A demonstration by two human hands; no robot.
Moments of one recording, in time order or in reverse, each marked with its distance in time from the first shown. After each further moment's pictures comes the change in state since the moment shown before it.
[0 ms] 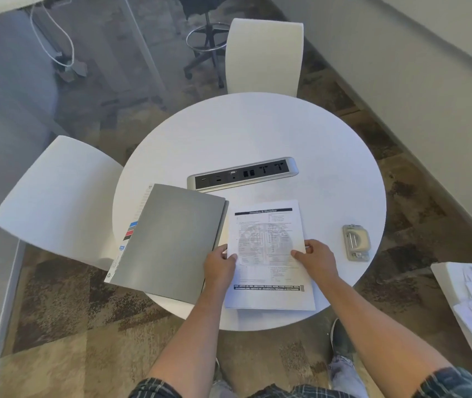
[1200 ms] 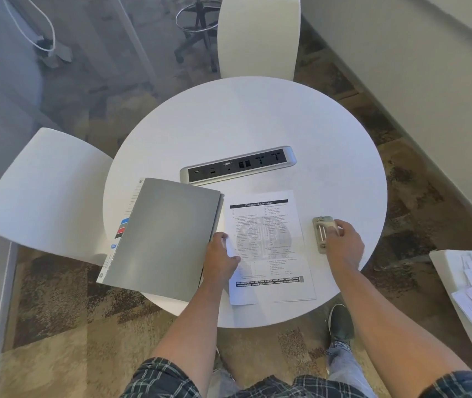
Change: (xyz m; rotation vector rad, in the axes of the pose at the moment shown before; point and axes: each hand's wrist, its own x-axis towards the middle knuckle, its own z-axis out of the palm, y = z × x) left_hand 0.035 -0.018 0.011 0.363 -0.122 0.122; right_hand 0.018 0.005 -0.034 0.095 0.413 0.083
